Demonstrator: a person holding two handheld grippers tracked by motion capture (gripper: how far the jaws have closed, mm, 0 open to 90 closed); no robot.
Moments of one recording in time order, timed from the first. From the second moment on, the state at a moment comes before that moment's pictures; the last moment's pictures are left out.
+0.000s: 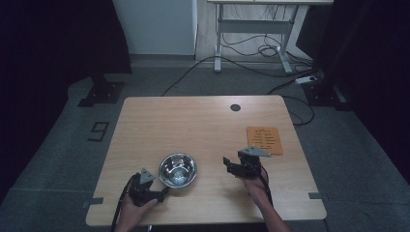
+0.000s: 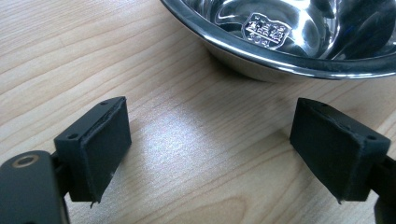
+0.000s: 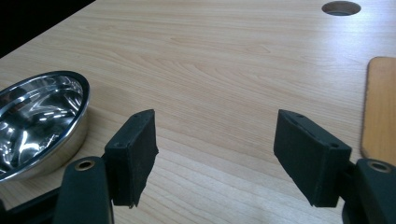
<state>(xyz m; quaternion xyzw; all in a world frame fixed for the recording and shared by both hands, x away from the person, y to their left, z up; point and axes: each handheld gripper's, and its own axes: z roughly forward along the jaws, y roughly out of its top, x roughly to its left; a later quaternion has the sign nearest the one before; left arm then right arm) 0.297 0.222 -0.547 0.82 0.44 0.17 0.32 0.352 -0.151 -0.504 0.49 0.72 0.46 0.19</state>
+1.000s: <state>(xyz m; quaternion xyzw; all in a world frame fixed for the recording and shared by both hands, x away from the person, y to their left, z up) 0.297 0.222 -0.547 0.82 0.44 0.17 0.32 0.354 -0.121 -0.504 0.47 0.73 0.47 0.17</state>
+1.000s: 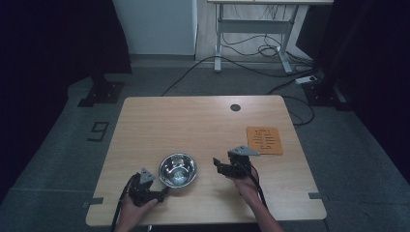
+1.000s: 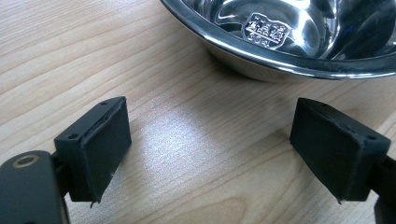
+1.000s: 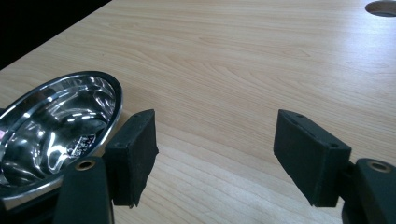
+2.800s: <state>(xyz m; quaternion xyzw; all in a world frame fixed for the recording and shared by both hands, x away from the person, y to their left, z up) 0.297 0.222 -0.547 0.82 0.44 0.17 0.32 0.368 -0.044 -0.513 0.44 0.77 0.45 0.13</state>
